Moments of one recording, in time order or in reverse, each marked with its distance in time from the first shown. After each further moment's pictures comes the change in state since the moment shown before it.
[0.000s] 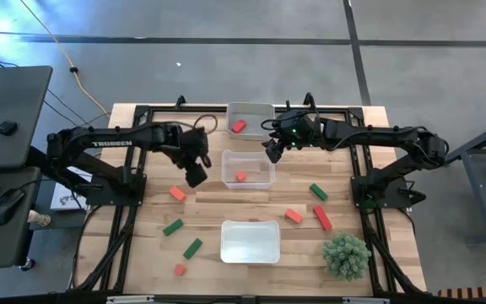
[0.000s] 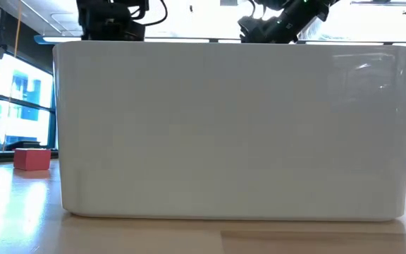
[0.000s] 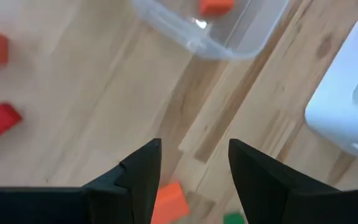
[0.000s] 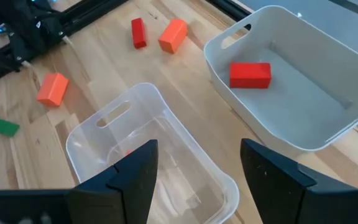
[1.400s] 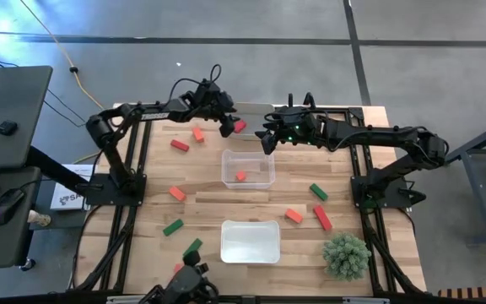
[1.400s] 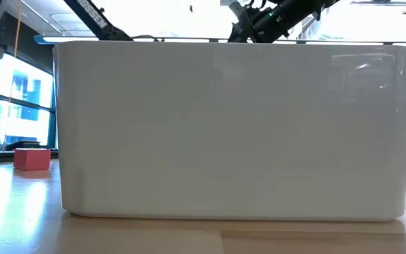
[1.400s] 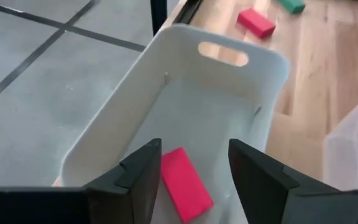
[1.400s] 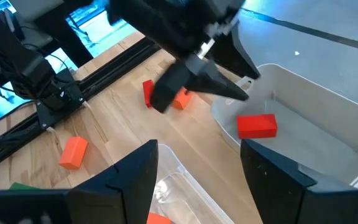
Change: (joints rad) left arm 0.512 0.420 0.001 1.027 0.179 0.611; right arm 0.000 0.000 0.000 0.197 0.060 0.075
